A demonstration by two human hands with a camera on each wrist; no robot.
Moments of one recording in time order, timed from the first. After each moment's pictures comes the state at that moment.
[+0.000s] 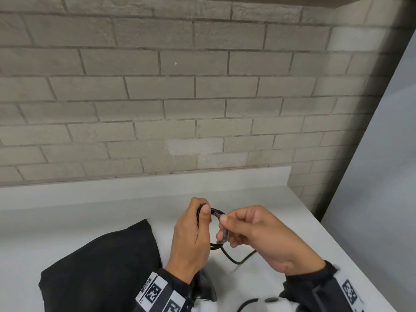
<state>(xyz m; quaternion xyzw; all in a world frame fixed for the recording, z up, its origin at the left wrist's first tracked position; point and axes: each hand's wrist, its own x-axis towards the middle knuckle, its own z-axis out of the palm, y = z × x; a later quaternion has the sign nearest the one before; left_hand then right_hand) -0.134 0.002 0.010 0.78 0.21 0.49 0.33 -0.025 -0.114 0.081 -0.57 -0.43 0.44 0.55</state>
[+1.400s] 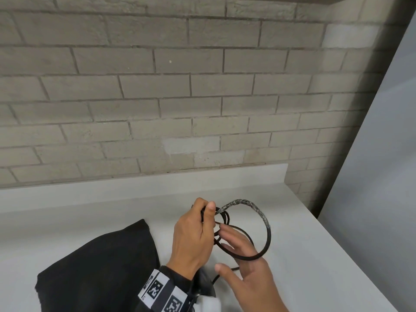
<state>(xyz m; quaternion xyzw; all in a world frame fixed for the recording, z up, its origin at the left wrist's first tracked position) -0.130 0.000 0.012 0.80 0.24 0.45 0.30 -0.058 -0.130 -0.024 -0.52 -0.49 0.18 0.68</state>
